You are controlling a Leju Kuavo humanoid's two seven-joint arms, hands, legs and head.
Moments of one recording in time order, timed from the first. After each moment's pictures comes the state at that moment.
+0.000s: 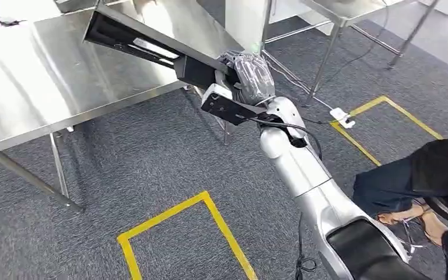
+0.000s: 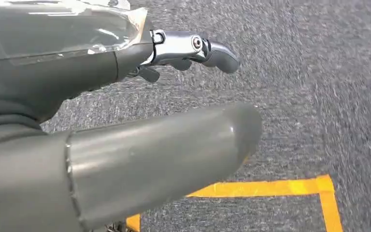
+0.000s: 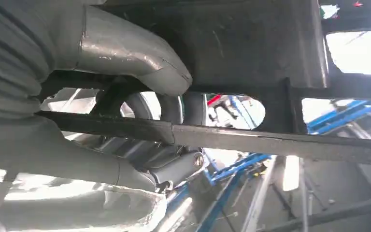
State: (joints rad) left arm -0.15 -0.12 0.82 -0.24 -0.40 0.34 -0.55; right arm -0.81 0.03 0.43 -1.15 0.65 -0.30 -0.25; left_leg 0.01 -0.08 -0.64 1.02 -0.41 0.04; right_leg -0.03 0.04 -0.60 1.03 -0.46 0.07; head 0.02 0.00
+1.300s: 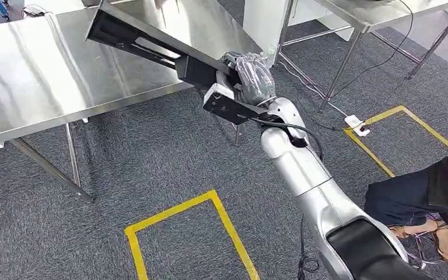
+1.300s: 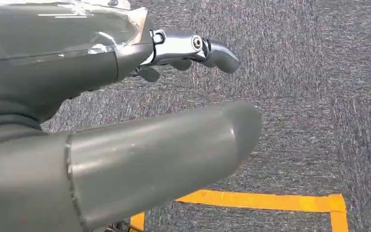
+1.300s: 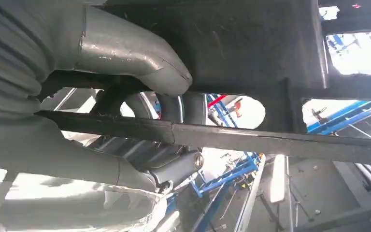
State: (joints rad) left arm -0.14 -0.12 0.82 -0.24 -0.40 0.33 -0.55; right arm -0.80 0.03 0.43 -1.14 0.62 -0.30 -0.26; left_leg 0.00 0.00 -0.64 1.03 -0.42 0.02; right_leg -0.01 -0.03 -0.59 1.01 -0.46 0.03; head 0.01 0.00
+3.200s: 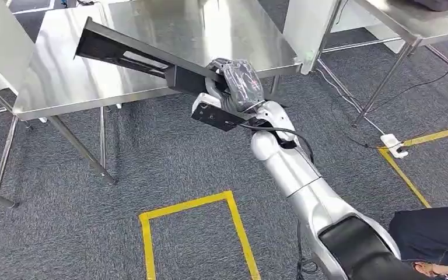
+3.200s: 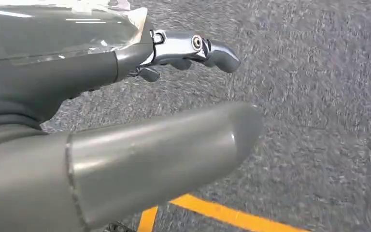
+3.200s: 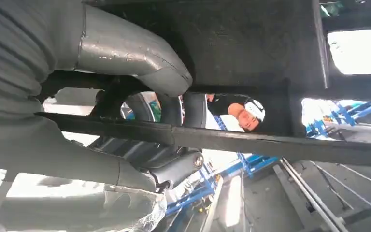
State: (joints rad) left arm -0.14 -0.10 0.84 -0.24 -0.39 0.33 -0.56; right arm -0.82 0.07 0.45 -1.04 0.66 -0.35 -0.31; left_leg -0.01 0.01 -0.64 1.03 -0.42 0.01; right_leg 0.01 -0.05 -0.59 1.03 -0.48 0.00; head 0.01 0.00
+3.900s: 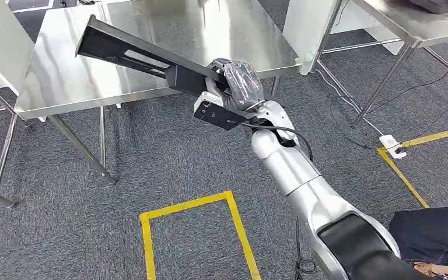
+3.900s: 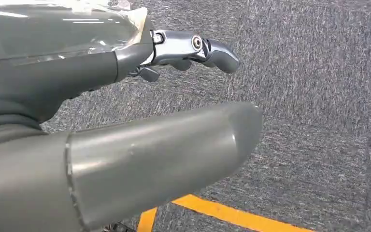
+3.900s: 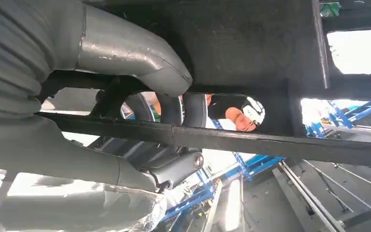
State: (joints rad) left arm -0.14 -0.10 0.84 -0.24 -0.39 0.32 -0.56; right arm -0.84 0.07 0.45 -1.01 0.63 -0.35 -0.34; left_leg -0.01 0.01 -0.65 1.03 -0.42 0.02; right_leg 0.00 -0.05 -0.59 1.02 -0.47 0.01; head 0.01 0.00
